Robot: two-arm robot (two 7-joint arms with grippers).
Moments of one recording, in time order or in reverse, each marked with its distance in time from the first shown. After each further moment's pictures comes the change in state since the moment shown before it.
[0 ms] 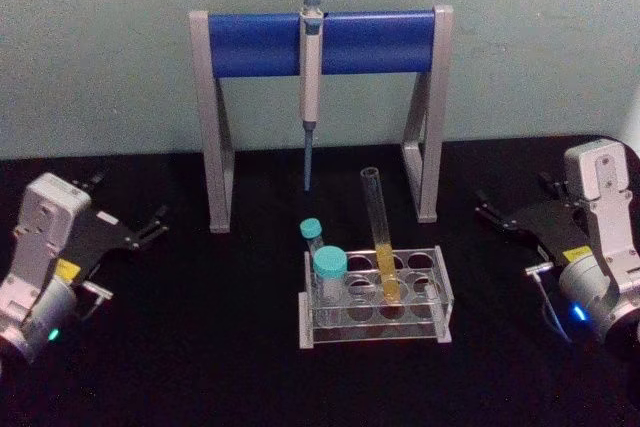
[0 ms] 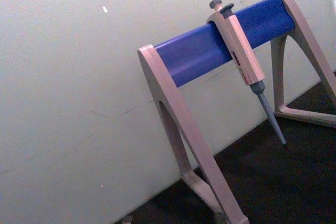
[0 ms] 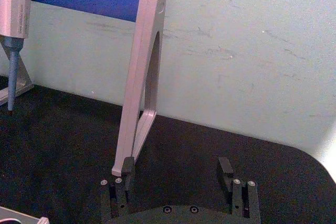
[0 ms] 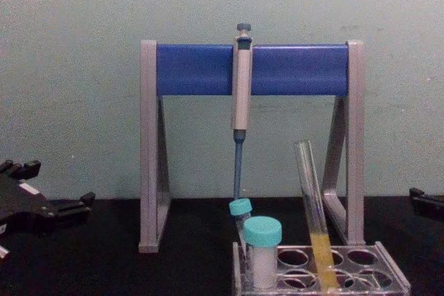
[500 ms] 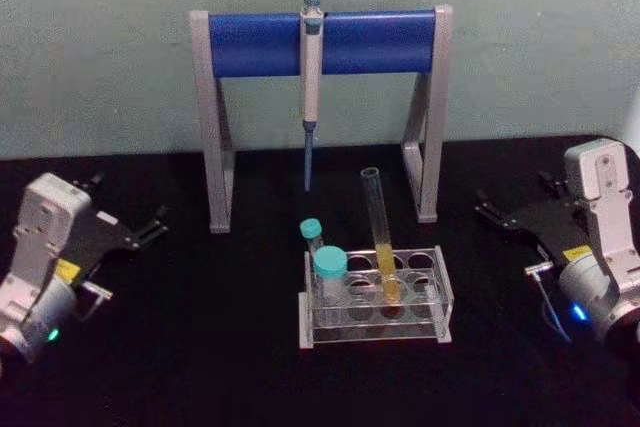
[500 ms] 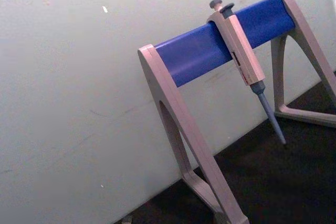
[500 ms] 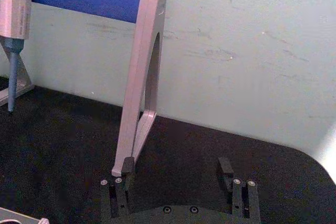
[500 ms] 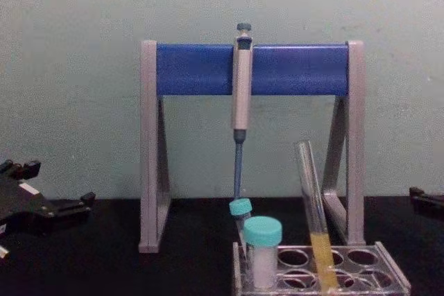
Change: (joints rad) left arm 0.000 0.000 0.000 0.000 0.000 0.000 0.000; right arm 0.000 0.001 -0.001 -0.001 -0.001 -0.002 -0.002
